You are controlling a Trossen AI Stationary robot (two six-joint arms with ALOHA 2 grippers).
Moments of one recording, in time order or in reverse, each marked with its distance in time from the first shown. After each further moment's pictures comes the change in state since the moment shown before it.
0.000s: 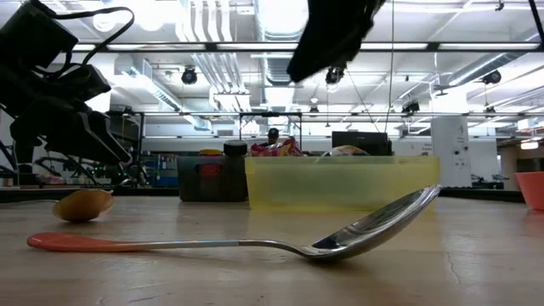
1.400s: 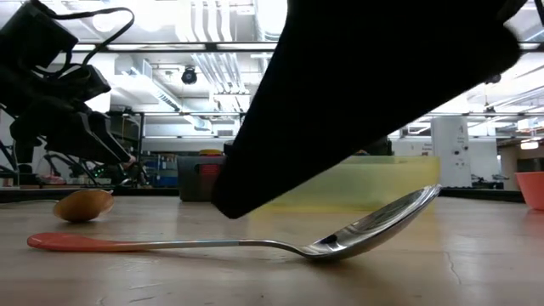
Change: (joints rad) left arm 0.000 0.000 0.000 0.000 0.000 0.000; right arm 0.357 0.540 0.307 0.142 0.107 0.308
